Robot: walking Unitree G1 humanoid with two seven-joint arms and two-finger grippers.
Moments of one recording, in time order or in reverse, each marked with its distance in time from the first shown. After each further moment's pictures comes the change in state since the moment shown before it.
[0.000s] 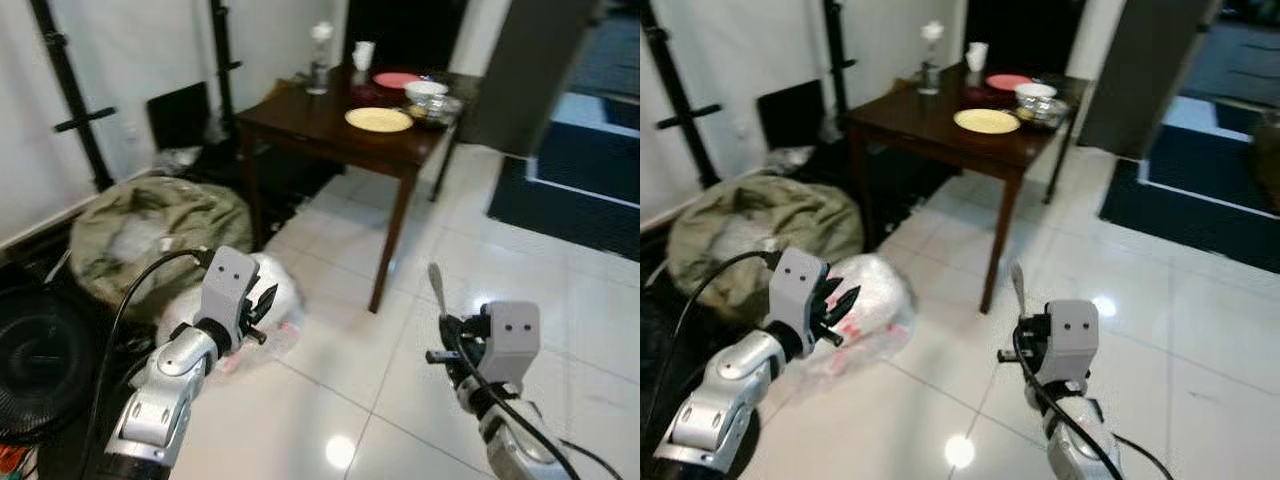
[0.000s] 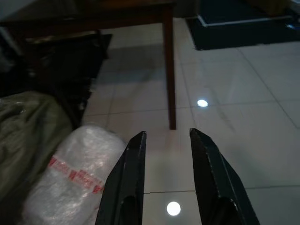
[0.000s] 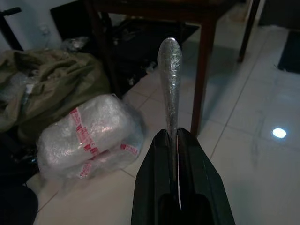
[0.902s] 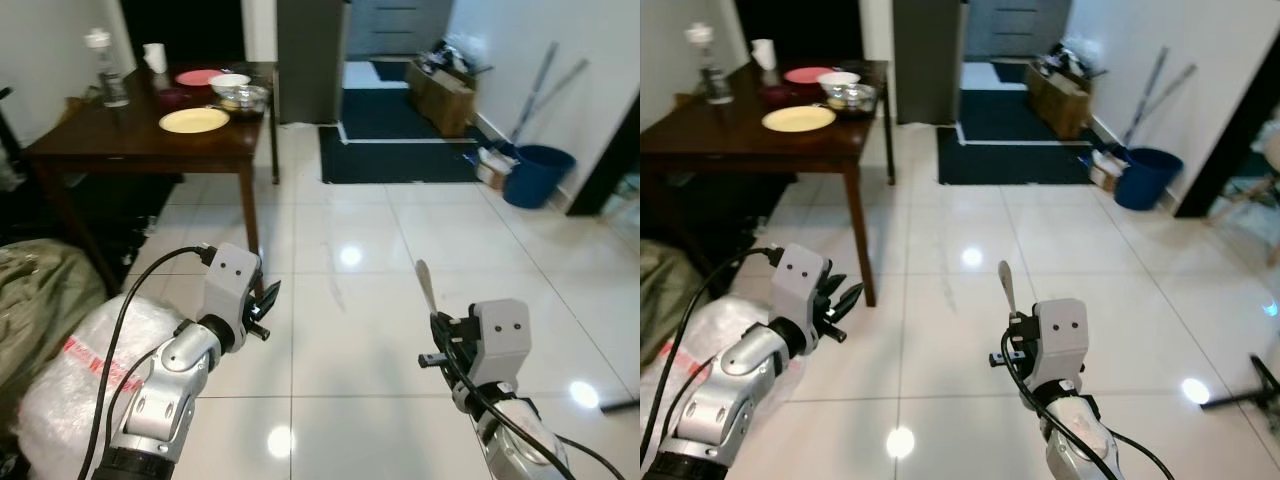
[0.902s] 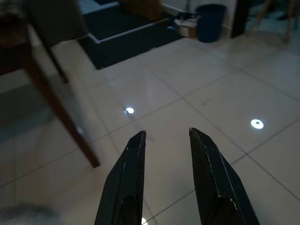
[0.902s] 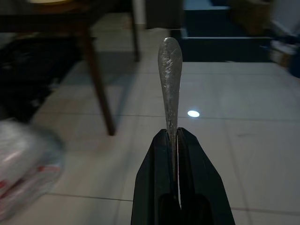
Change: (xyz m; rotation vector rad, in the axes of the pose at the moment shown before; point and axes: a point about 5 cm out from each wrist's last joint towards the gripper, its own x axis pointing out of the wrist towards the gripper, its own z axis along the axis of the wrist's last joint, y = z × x) left arm 0.006 -0.003 0.001 -0.018 -0.004 -0.012; right arm -0.001 0.000 0.006 -0.080 -0.026 0.028
